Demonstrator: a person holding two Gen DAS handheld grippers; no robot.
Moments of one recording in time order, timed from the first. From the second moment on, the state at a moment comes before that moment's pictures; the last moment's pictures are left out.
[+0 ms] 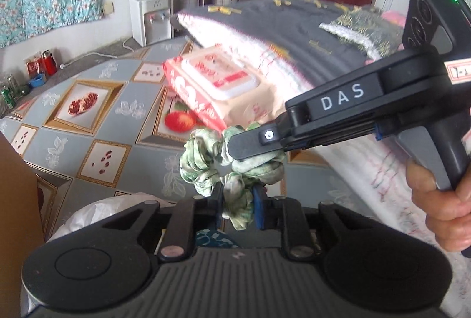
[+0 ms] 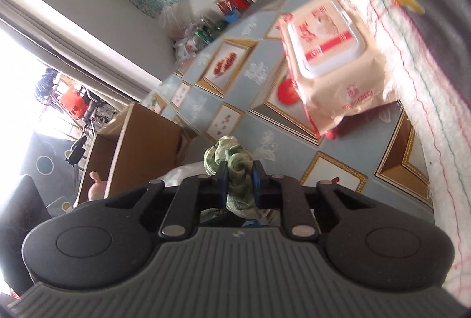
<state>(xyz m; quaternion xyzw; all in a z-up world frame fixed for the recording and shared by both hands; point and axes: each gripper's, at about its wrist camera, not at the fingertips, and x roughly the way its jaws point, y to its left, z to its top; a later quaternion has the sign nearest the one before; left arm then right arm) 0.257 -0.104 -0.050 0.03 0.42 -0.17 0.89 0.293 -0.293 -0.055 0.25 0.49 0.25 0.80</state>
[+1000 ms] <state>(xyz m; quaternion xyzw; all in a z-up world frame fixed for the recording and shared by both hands) 0.039 0.106 0.013 -0.09 0.38 -0.01 0.92 0.150 -0.032 0.045 0.12 0.50 0.47 0.72</state>
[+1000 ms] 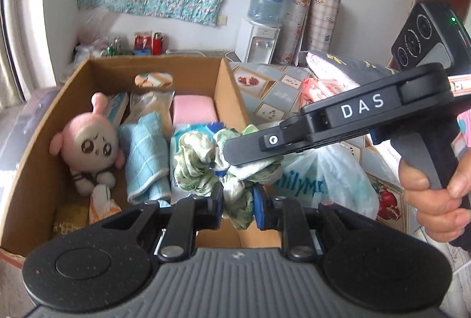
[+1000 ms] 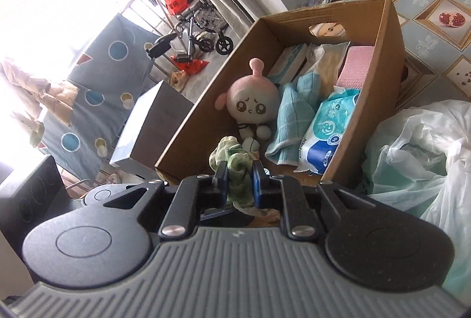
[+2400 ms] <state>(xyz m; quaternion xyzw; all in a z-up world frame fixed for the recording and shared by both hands) -0.006 0.147 0.013 -0.18 0.30 0.05 0.93 0.117 -0.091 0.053 0.12 0.39 0.37 0.84</state>
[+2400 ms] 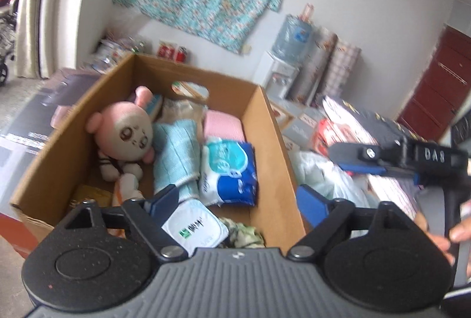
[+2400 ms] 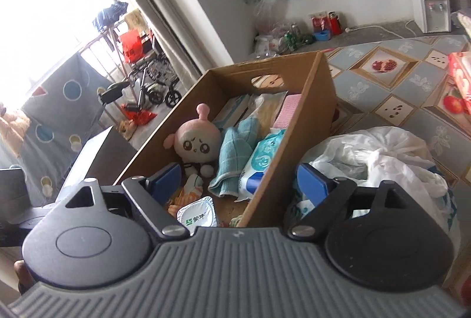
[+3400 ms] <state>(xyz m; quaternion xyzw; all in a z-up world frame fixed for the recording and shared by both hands) -0.034 0.073 0.014 -0.09 0.37 0.17 0.91 -0.017 -0.134 0.045 -0.01 0.36 0.16 0.92</state>
